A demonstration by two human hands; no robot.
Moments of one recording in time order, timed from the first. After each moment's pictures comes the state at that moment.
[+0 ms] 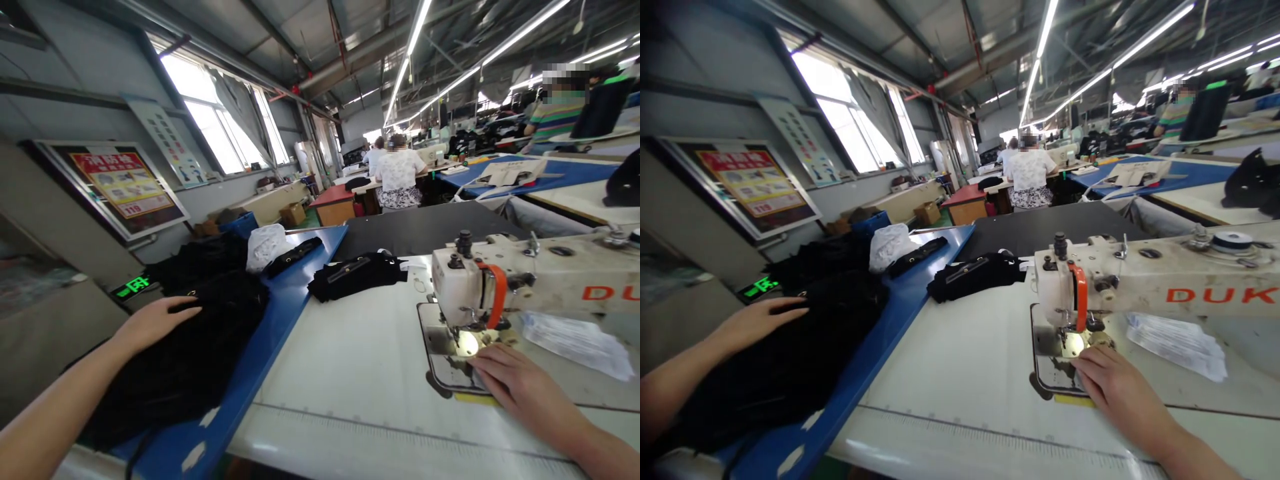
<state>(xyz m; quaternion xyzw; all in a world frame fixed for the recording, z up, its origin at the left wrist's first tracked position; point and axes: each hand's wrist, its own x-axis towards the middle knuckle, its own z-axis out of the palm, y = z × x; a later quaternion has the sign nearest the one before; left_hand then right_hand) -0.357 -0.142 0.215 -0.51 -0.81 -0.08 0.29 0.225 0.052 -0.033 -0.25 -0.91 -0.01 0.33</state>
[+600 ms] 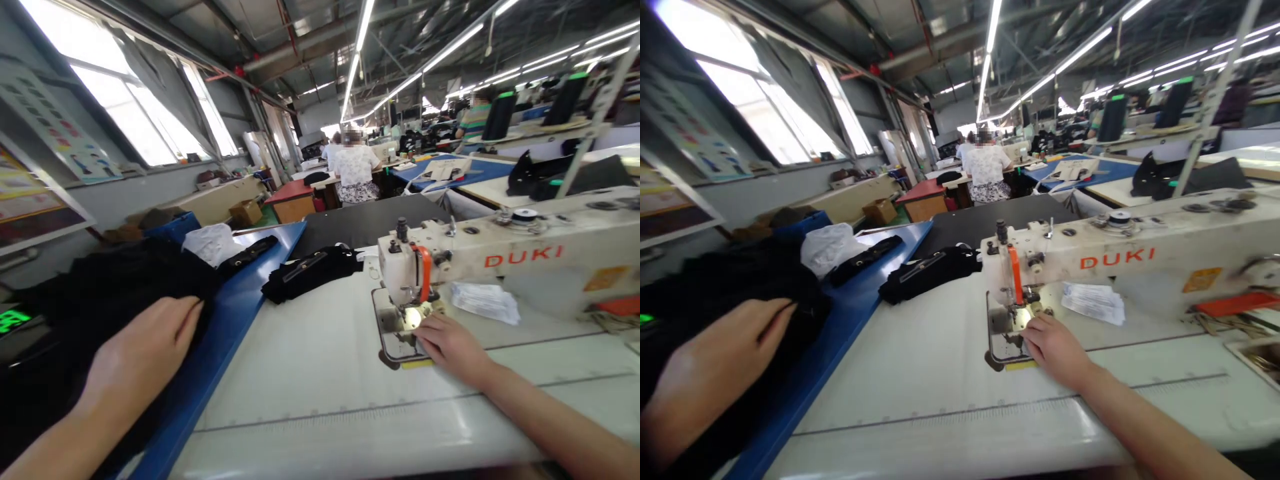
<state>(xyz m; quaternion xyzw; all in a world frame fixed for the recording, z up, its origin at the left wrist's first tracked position) -0.206 -0.105 0.173 -0.64 -0.67 -0.09 0.35 0.219 0.050 -0.015 -0.28 -0.91 0.05 0.31</state>
